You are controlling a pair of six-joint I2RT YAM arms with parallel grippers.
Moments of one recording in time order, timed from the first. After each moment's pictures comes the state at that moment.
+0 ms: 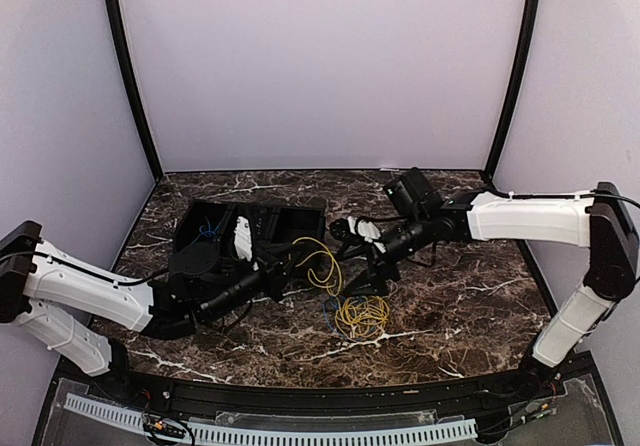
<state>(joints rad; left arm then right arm) -1.16 1.38 0.55 0.79 -0.34 -0.31 0.78 1.58 1.10 -0.39 -0.72 -0.62</state>
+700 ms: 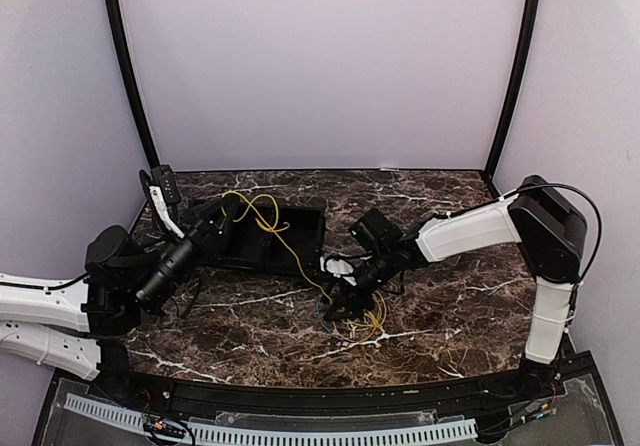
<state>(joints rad) -1.16 0.94 0.49 0.72 -0.51 -0.30 0.87 1.92 1.12 -0.22 -0.70 -0.53</state>
